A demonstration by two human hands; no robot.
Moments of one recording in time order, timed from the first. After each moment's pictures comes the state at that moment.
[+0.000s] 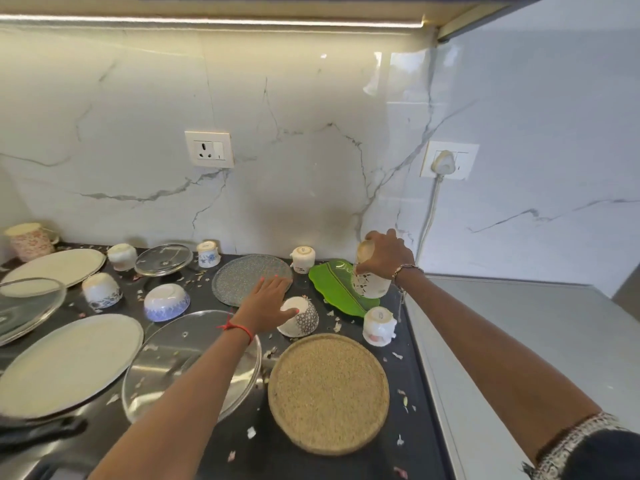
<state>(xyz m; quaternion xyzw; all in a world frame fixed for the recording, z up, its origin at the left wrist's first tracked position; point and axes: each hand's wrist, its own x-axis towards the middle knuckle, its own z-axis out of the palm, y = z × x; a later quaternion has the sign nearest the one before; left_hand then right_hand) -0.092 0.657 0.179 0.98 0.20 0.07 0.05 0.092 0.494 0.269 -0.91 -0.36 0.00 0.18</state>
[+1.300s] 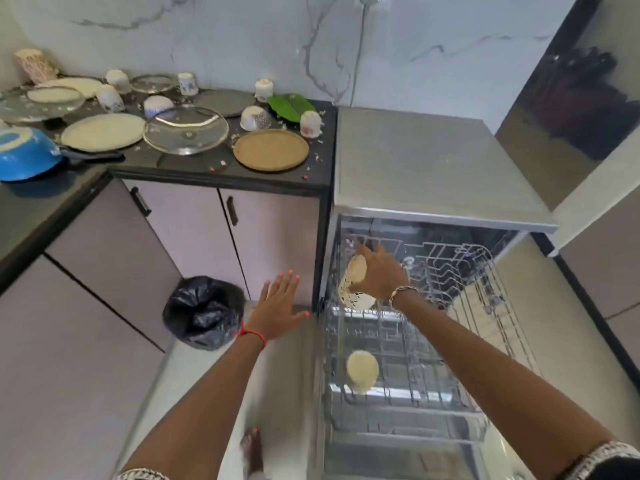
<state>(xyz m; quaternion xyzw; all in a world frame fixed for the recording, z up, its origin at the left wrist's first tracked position) -0.399 0.140 0.029 0.96 0.23 -0.05 0.16 -0.230 0.000 0.112 -0.90 -0.40 0.13 0.07</state>
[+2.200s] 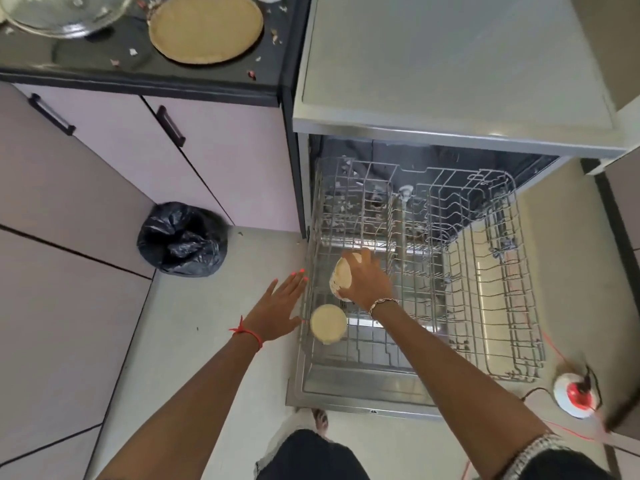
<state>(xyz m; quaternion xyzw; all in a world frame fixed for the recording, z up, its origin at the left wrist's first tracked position) -0.343 0.065 -0.086 0.95 0.14 -0.22 0.16 -0.175 -0.056 -0.054 -0.88 -0.39 0.27 0.03</state>
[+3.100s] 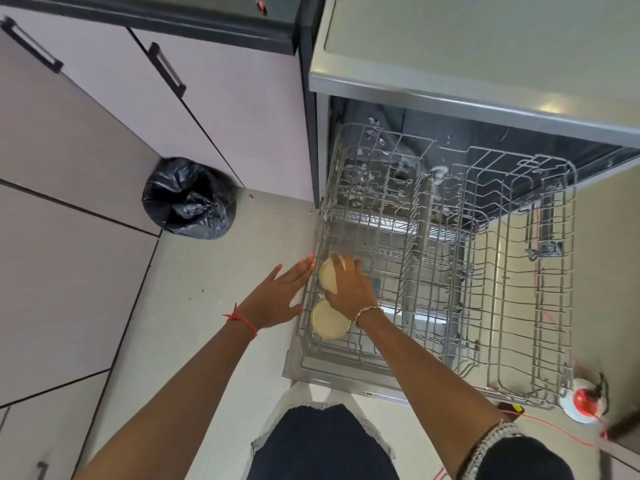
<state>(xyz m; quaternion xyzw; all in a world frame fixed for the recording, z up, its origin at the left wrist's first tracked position) -0.335 0.077 -0.117 0.94 0.13 -0.22 0.22 -0.190 -0.039 -0.132 -0.83 -0.45 0.33 0.03</state>
